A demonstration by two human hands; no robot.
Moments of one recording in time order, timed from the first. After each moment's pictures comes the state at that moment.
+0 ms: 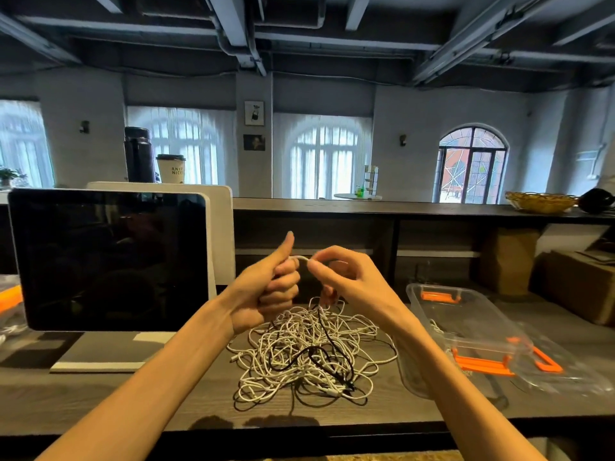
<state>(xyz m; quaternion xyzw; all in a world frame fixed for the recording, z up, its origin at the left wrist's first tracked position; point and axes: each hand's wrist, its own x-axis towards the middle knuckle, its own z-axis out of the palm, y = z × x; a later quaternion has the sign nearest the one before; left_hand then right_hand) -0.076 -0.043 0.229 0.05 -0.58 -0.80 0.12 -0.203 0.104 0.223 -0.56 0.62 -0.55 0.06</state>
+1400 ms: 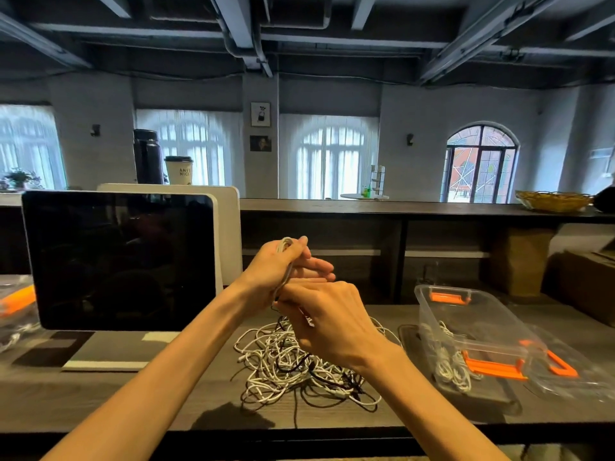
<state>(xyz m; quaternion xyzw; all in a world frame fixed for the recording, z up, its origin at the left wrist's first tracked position) -0.086 -0.037 0.246 0.07 -0.70 -0.67 0.26 -0.162 0.082 0.198 -0.67 0.61 -0.28 -0.31</state>
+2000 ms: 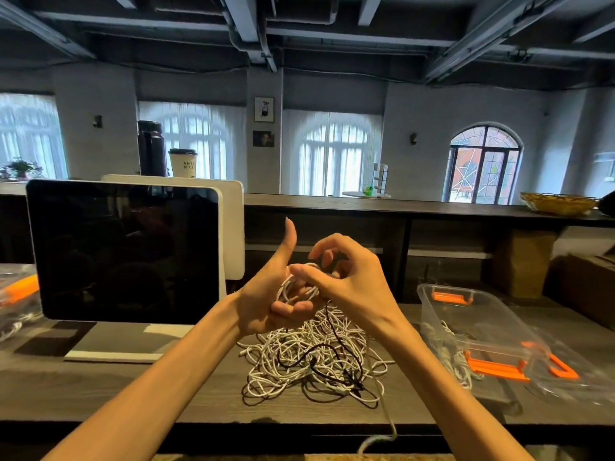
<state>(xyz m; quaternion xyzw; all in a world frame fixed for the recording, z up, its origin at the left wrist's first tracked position) -0.069 -0.044 0.226 -0.03 -0.66 -0.75 -0.03 -0.175 0.086 0.223 -0.56 0.61 -0.55 -0.12</state>
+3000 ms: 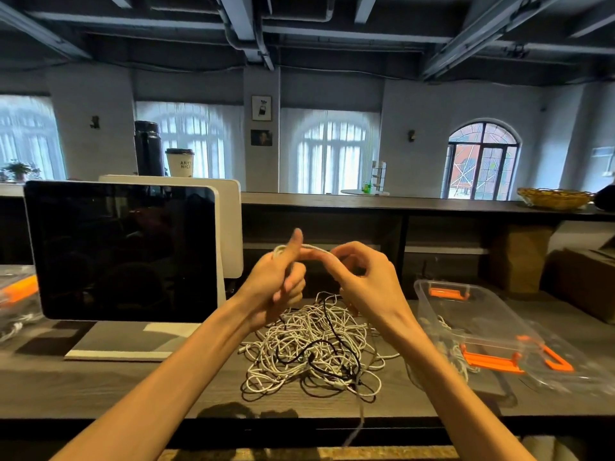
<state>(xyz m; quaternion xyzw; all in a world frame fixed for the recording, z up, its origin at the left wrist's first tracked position) -0.080 -0.036 0.220 0.03 -0.63 -0.74 0.23 -0.189 0.102 0.212 -0.48 0.66 -0.58 -0.08</state>
